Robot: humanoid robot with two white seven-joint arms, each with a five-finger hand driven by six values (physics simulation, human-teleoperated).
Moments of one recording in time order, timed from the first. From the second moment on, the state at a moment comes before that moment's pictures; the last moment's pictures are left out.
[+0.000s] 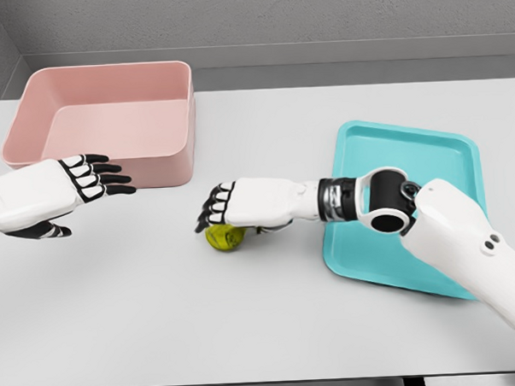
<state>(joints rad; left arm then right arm) -0.24 1.18 -0.40 -1.80 -0.39 -0.61 -0.18 -0.67 -0.41 0.85 -1.47 0.65 -0.61 0.42</state>
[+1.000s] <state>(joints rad) -0.58 0.84 -0.78 -1.78 -0.62 -0.61 -0.23 -0.02 -0.54 -0.15 -1.74 0.22 -0.61 0.42</state>
